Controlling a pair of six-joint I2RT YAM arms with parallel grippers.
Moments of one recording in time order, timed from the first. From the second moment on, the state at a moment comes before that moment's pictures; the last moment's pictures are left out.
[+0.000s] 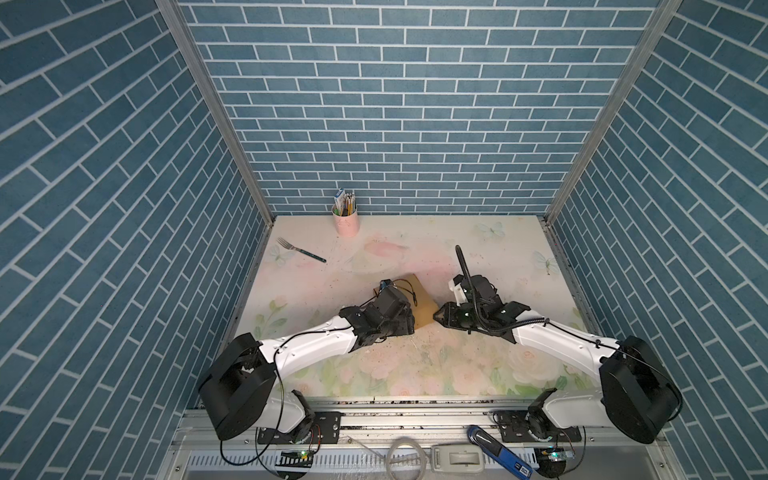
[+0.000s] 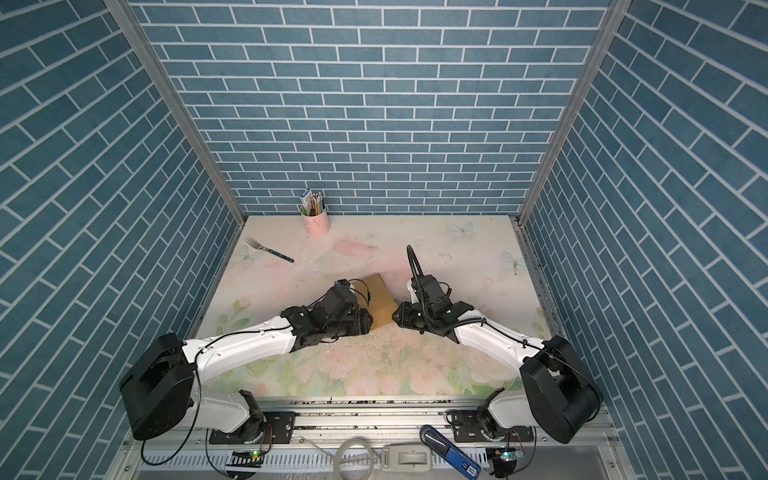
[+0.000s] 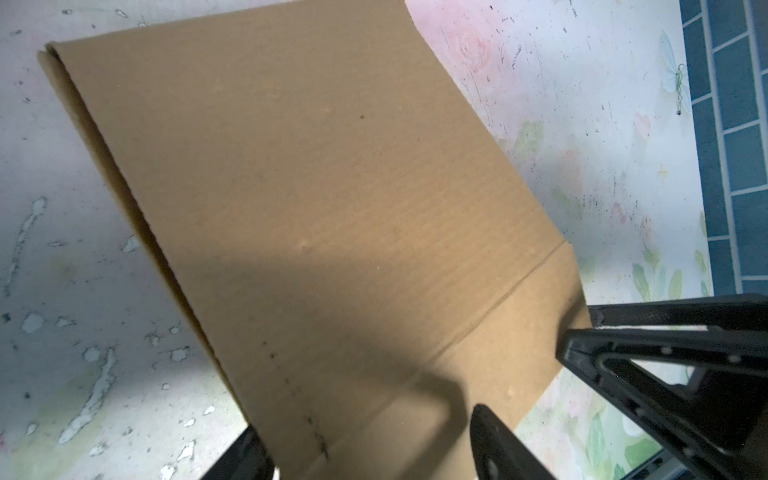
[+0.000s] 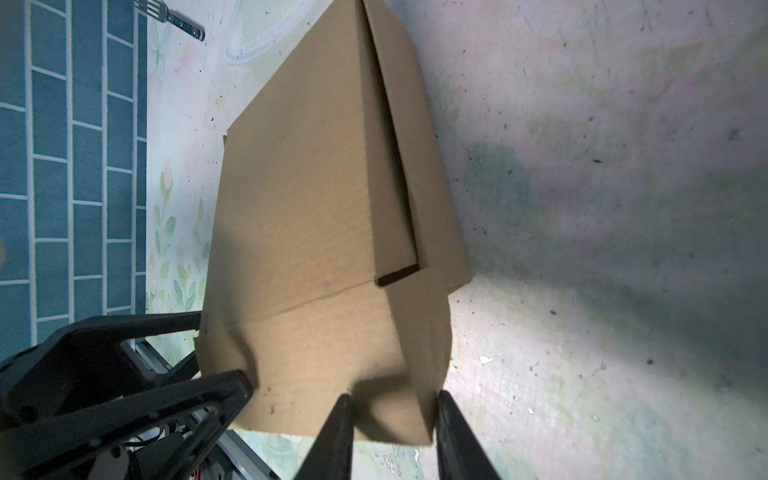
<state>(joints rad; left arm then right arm) -0.86 1.41 0.82 -0.31 -0.05 -0.85 0.69 1.36 0.74 -0.24 -0.28 0.71</state>
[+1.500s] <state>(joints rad) -0.87 1.38 0.76 -0.29 -0.05 -0.86 0.70 1.42 0.74 -0.24 -0.28 0.67</state>
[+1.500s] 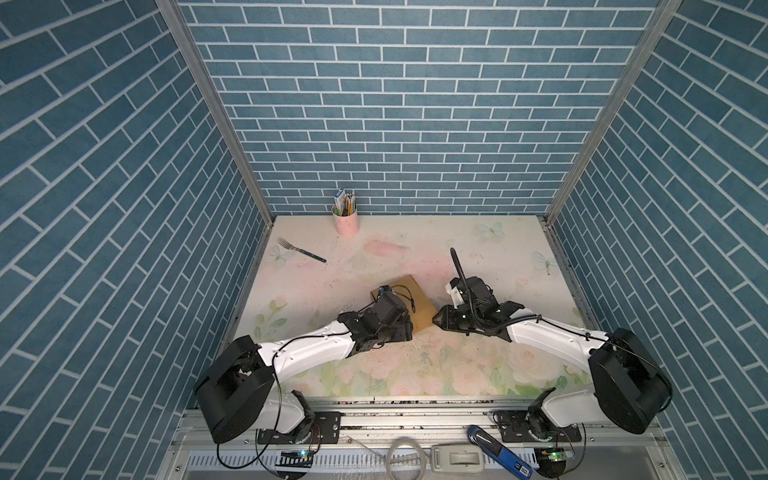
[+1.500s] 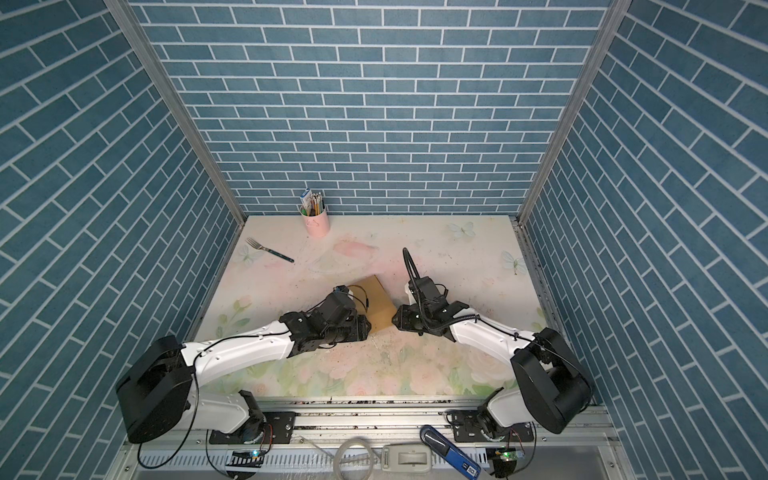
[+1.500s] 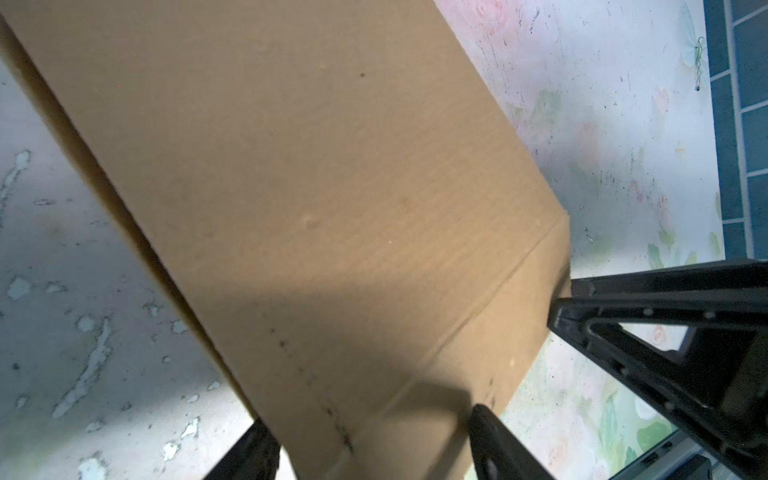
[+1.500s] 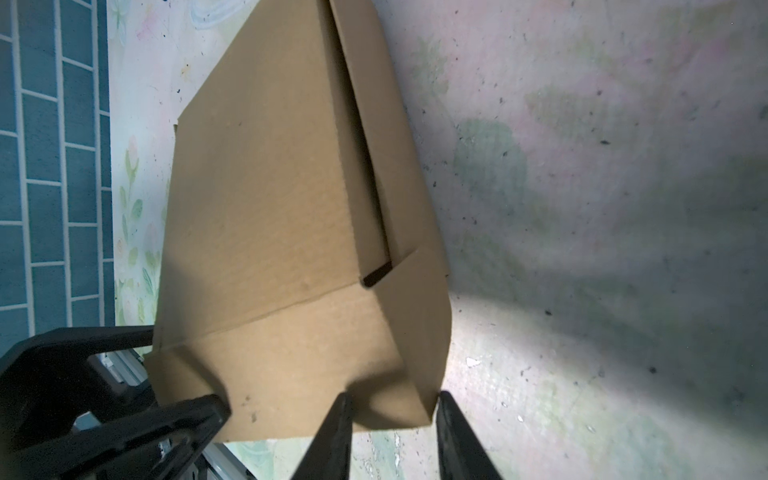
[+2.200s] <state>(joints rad) -0.86 1.30 0.76 -0.37 -0.05 -0.86 0.70 1.36 0.75 -0.25 -0.29 0.68</state>
